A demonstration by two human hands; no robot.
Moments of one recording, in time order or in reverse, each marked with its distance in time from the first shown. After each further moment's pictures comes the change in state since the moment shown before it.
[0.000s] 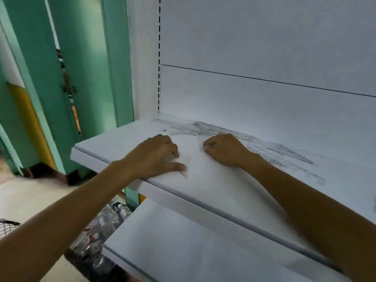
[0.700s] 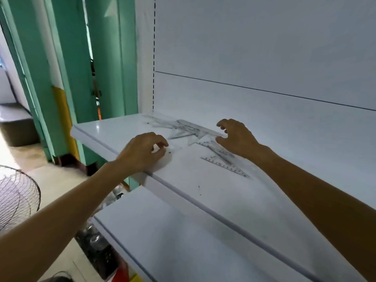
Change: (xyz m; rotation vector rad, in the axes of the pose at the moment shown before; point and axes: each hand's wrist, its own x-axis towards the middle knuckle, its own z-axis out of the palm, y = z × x) left_hand -0.030 0.145 0.010 -0.071 0.299 -0.276; right_hand -0.095 0.084 -0.091 -0.014 0.144 -0.102
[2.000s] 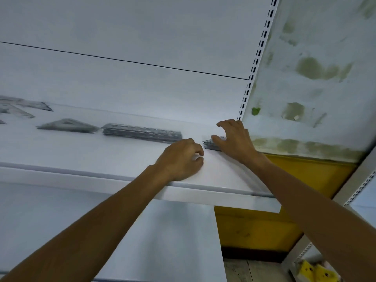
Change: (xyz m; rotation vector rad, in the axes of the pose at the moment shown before) left_hand -0.149 0.595 0.180 -0.331 -0.303 0.605; right_hand -0.481 0.301 -0.254 -0.305 0.217 0.564
